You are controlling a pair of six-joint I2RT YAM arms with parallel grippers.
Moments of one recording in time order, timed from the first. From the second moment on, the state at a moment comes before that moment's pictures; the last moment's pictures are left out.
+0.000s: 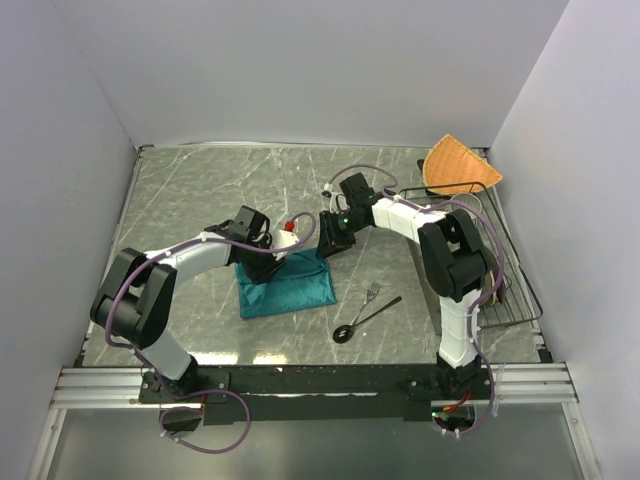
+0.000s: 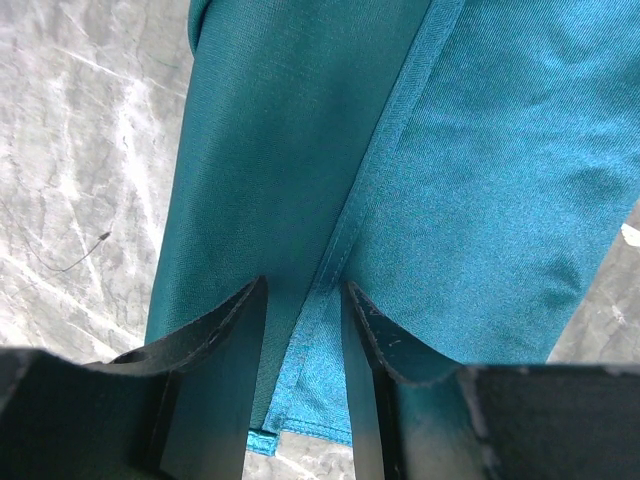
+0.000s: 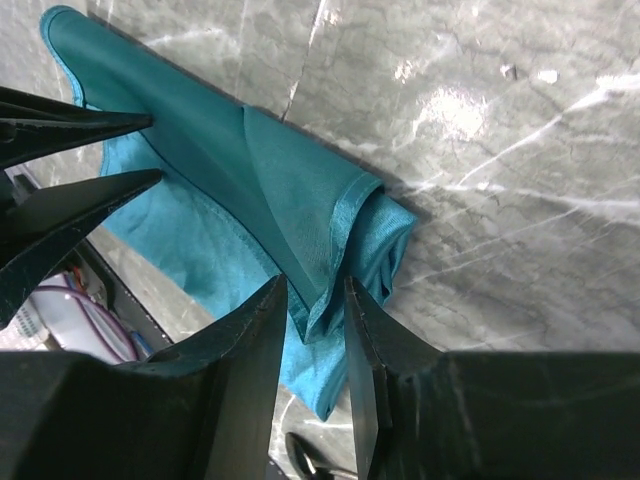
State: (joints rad) left arm -0.46 1.61 0.92 -0.43 0.31 0.58; right arm 0.48 2.02 1.41 -0.49 -0.60 0.29
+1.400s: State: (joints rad) left arm -0.46 1.58 0.91 -0.45 0.32 0.49; right arm 0.49 2.02 1.41 -0.58 -0.55 0.16
